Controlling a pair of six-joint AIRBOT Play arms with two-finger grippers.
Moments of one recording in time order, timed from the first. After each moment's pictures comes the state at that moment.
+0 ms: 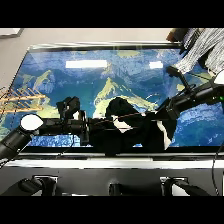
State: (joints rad) left arm -0.45 -0.98 0.80 0.41 -0.94 -0.24; right arm -0.13 -1.25 1.33 -0.83 1.76 0.65
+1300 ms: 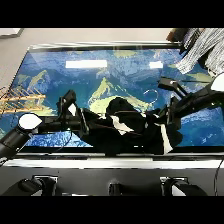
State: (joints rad) left arm -0.42 -0.98 0.80 0.42 -0.86 -0.43; right arm -0.04 -1.12 1.28 -1.01 1.71 0.47
